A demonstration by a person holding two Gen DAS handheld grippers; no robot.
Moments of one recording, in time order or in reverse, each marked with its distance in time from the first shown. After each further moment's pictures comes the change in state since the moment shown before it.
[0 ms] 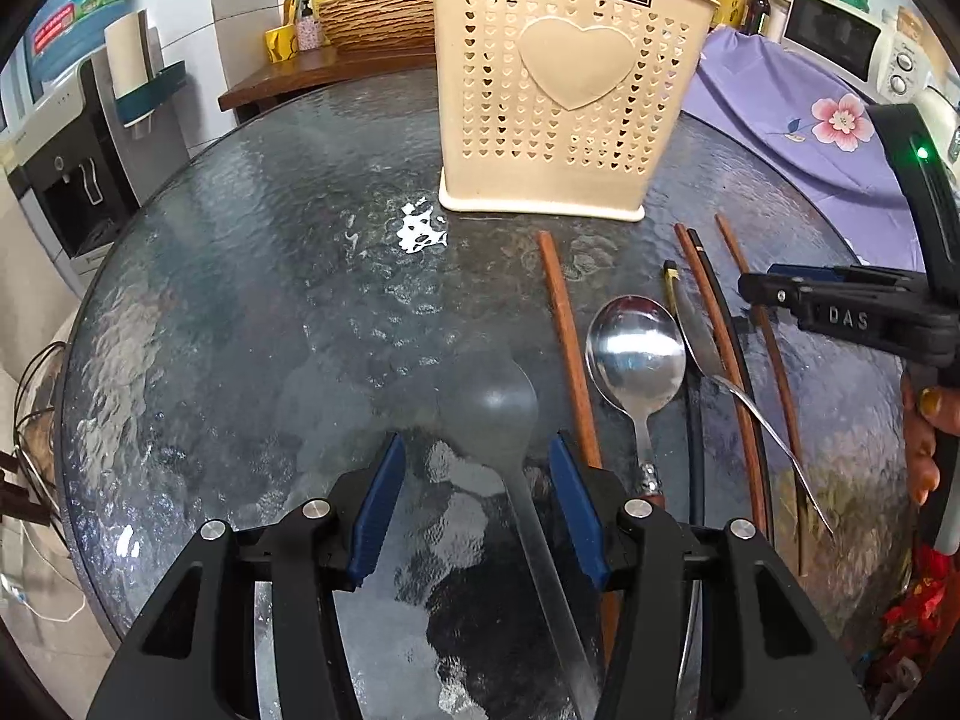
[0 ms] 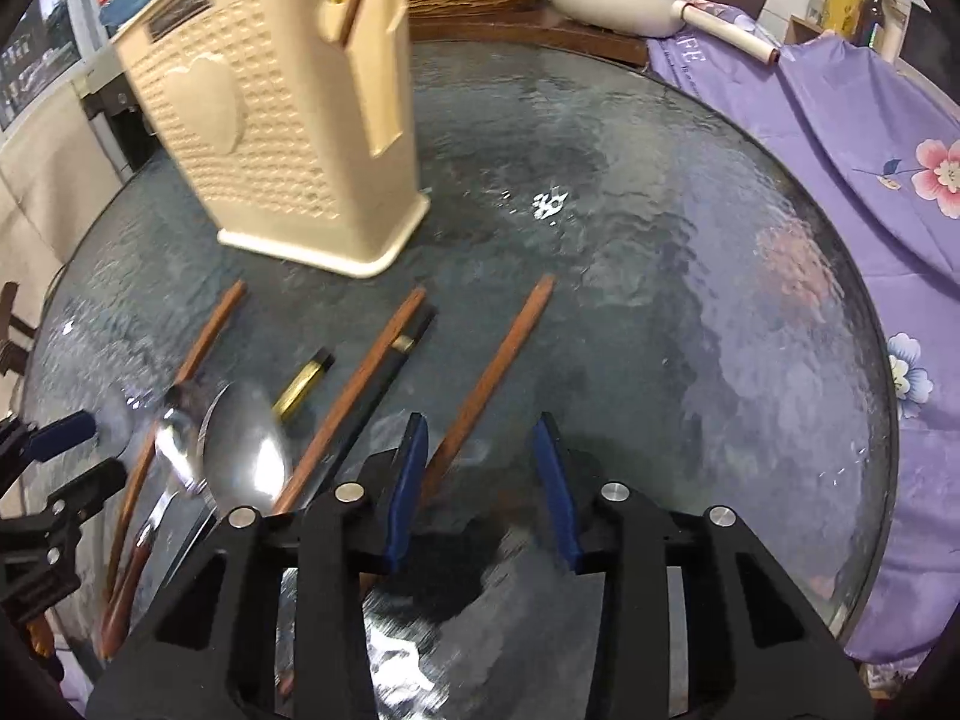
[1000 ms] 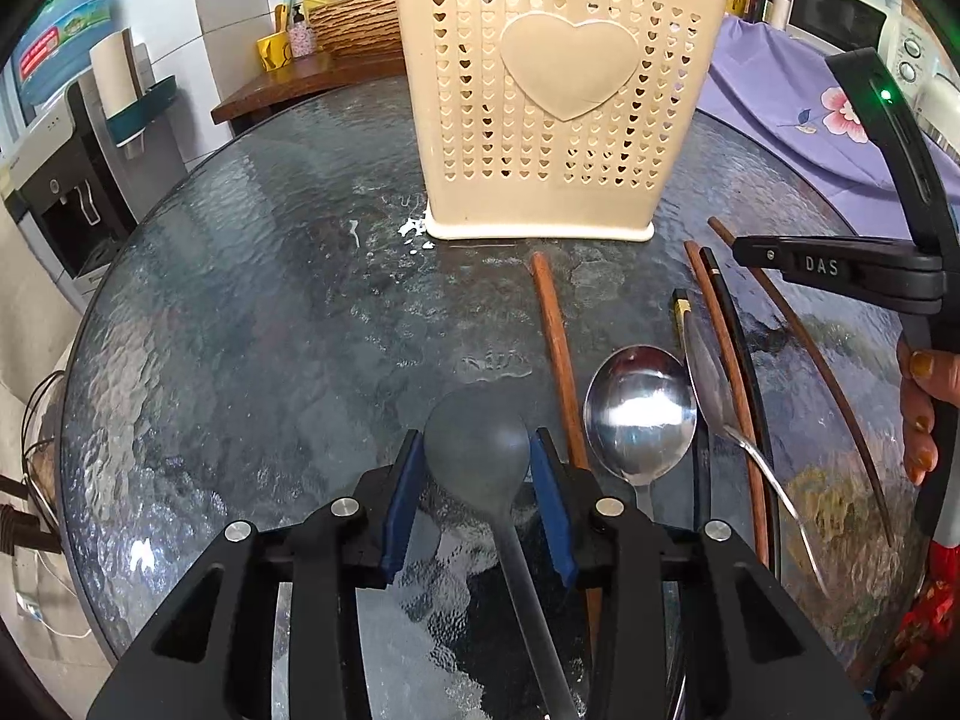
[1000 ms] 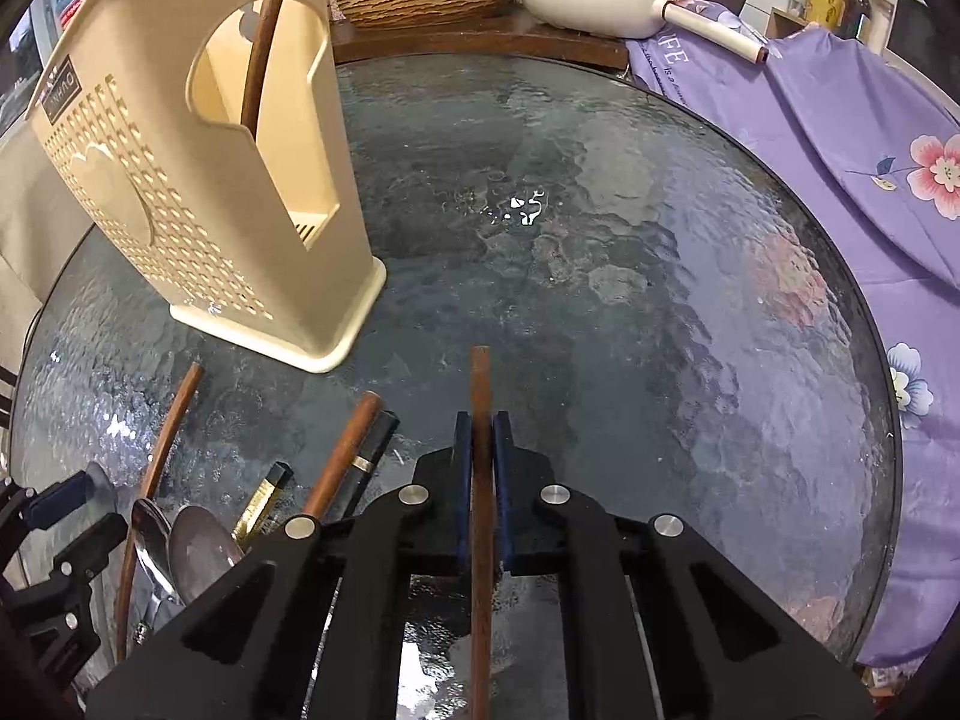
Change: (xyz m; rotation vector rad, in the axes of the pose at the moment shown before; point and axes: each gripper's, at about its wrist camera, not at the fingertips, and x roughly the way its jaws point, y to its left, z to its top) left arm 0.019 -0.012 0.027 0.025 0.012 0.031; right arm 0.029 -0.016 0.045 0.050 -0.011 -0.025
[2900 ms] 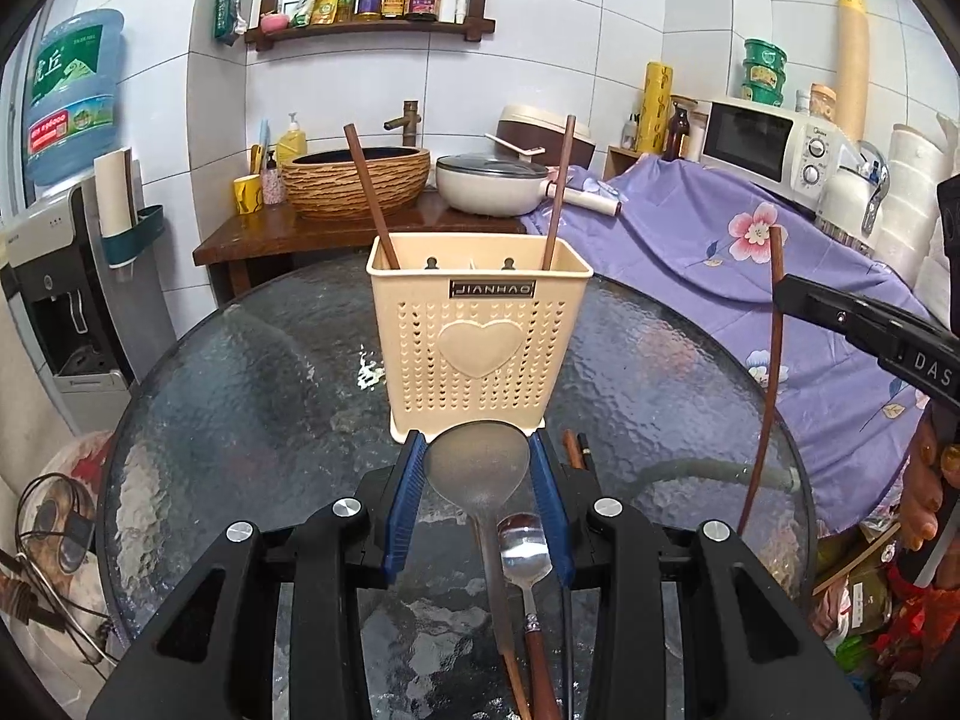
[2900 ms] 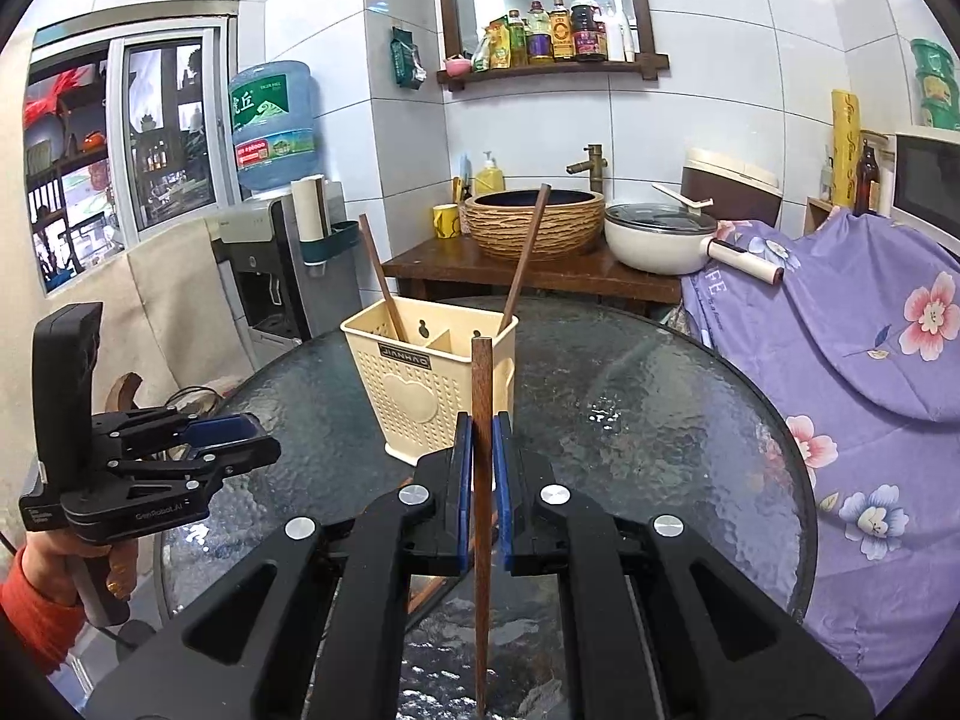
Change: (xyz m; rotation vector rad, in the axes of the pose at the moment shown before) left arm -0.118 0.004 0.025 0.028 -0.361 -0.151; right arm -0.220 0.002 -0.040 -0.125 -0.510 0.241
